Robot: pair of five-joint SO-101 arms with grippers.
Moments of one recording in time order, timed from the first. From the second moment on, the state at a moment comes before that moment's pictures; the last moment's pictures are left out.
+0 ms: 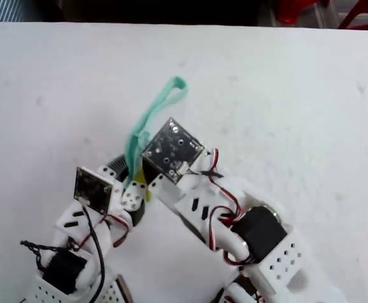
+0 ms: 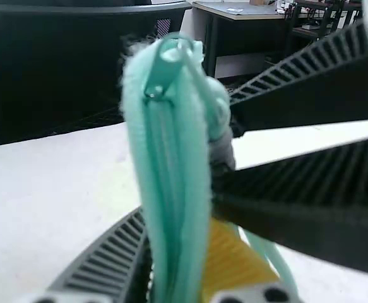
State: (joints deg) left arm 23.2 -104.3 83.6 40.7 5.4; right arm -45.3 -54.7 33.0 59.5 16.3
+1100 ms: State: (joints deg) left arm 22.5 -104.7 73.4 53.8 5.8; right arm -45.4 -62.0 33.2 61.1 21.0
